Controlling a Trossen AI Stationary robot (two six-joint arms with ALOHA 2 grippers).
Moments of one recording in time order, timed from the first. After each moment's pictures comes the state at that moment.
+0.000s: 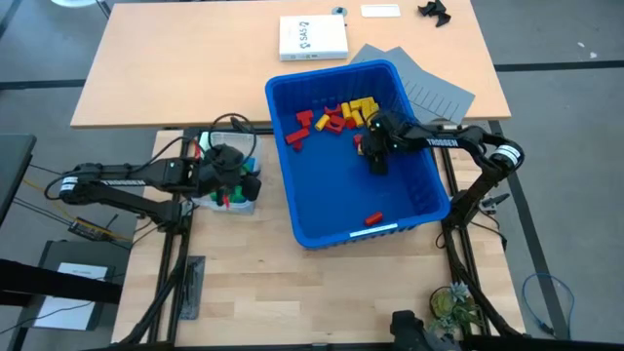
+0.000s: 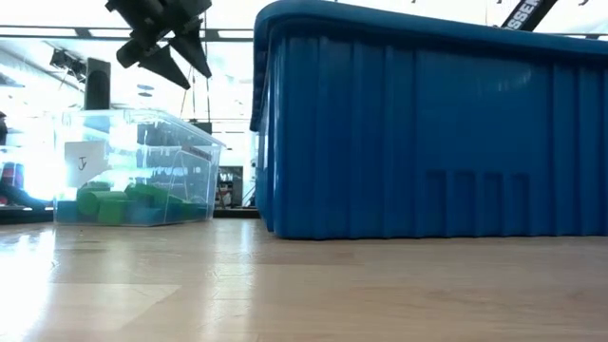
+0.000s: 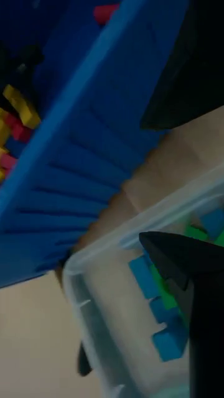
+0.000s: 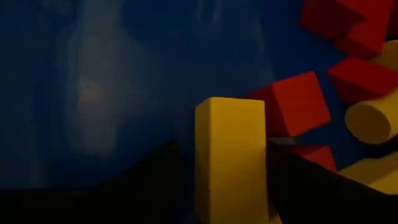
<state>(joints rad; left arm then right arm) 0.02 1.02 0.99 -0.81 -0.61 -0.72 -0.79 1.62 0.83 -0.17 -0.07 -0.78</state>
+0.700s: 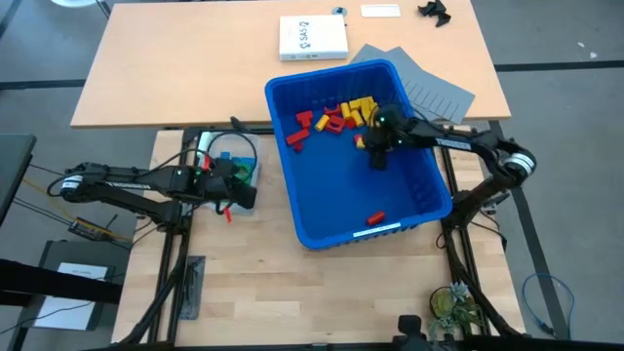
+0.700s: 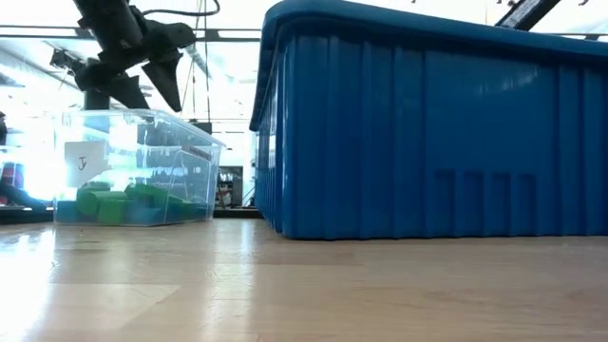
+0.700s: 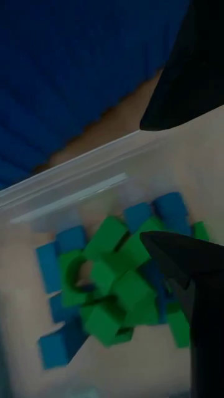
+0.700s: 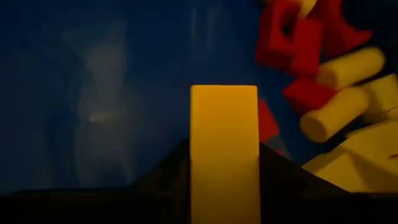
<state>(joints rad) -0.02 1.03 0.89 -0.97 -0.49 -1.09 -0.75 1.48 0.89 -0.29 -0.08 -0.62</state>
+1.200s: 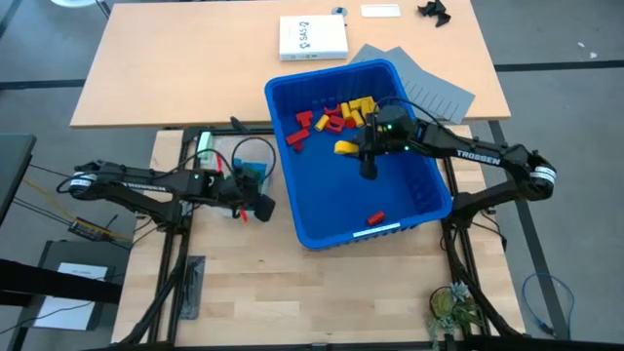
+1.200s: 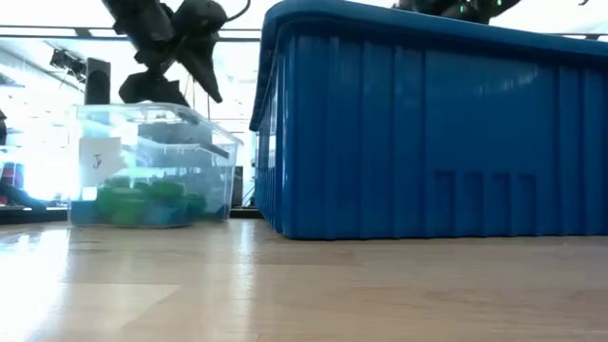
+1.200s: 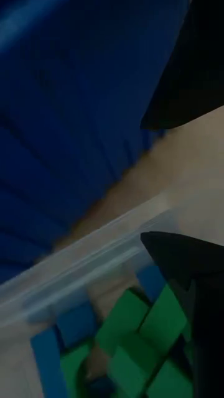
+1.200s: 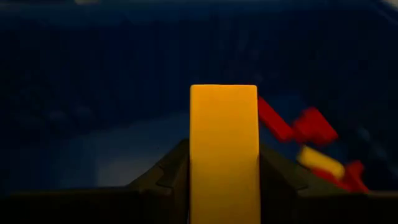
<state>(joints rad) -0.03 1.15 0.89 -0.64 -0.28 -0.95 -0.45 1.28 1.04 -0.31 -0.18 -0.34</state>
